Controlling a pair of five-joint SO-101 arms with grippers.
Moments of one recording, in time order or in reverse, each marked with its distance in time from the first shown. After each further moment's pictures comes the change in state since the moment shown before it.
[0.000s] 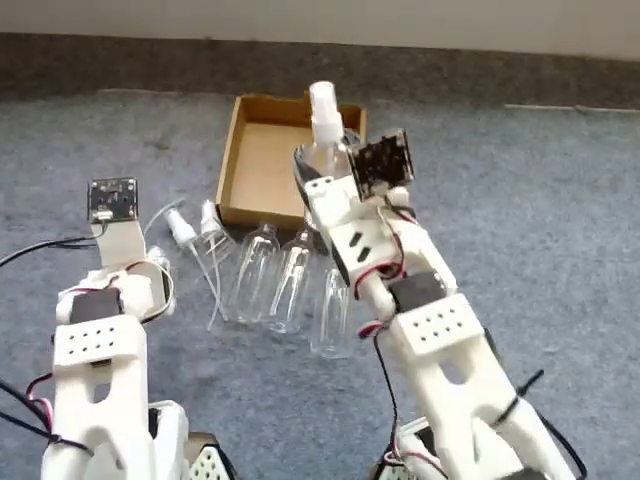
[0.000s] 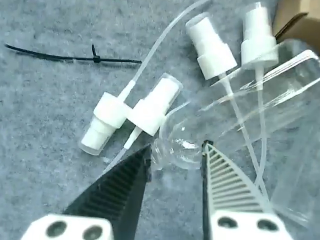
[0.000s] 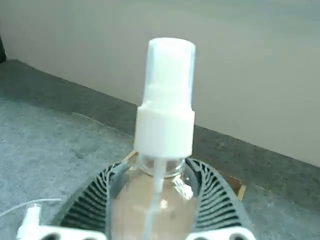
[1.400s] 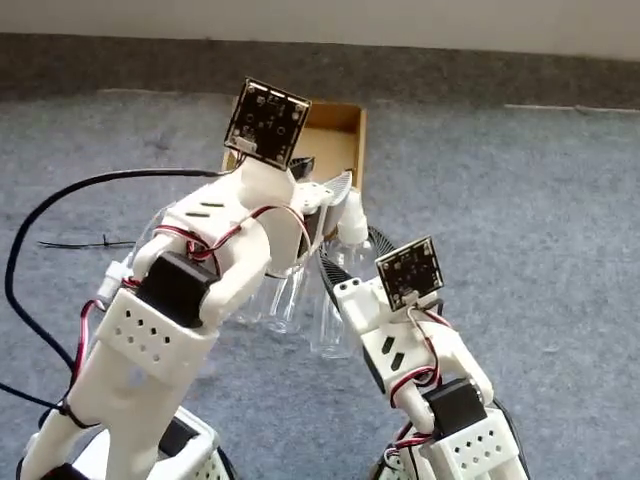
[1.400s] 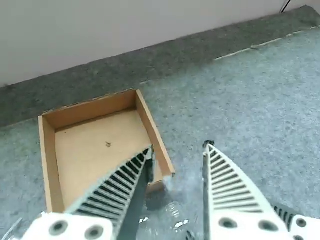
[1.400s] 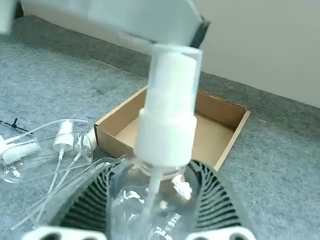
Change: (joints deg) left arm 46.2 6.4 -42.5 5.2 9.1; right arm -1.1 -56.1 34.5 26.1 -0.1
